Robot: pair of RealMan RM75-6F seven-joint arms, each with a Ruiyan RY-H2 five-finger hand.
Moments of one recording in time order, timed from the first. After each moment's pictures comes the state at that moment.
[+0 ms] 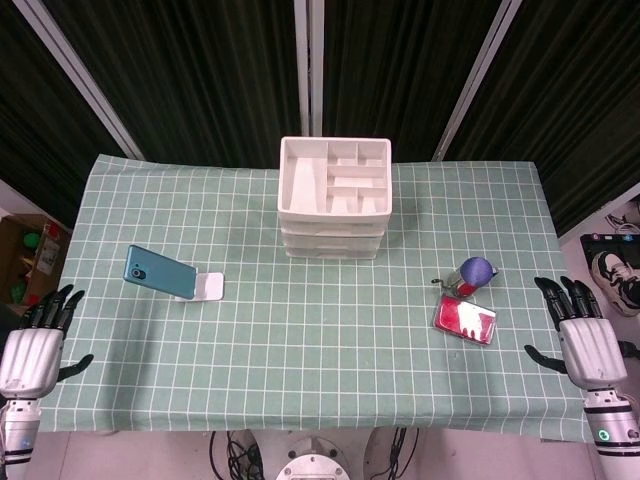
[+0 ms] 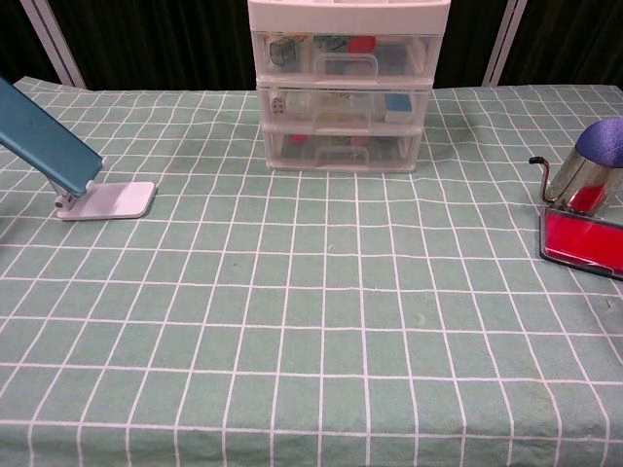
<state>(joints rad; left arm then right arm) -0.09 -1.19 -0.04 -1.58 1.51 1.51 0.18 0.11 -1.11 0.06 -1.63 -1.53 1.46 -0.05</state>
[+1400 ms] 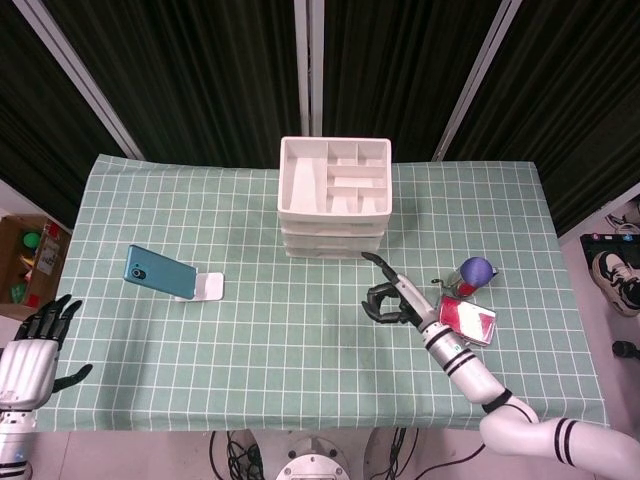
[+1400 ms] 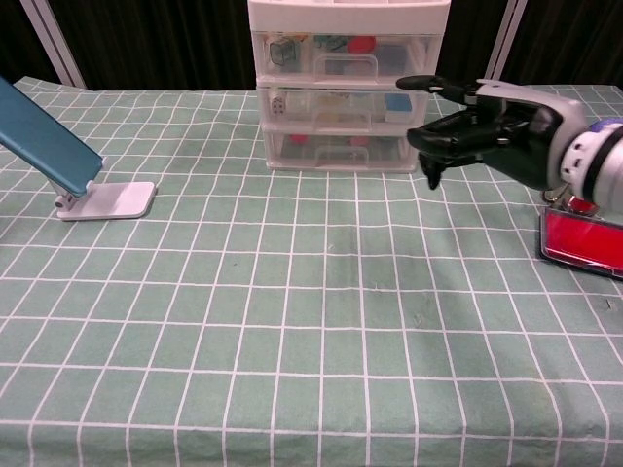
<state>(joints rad) -0.05 -1.19 -0.01 -1.53 1.54 1.55 0.10 0.60 -1.50 0.27 -1.59 -1.29 0.80 0.87</state>
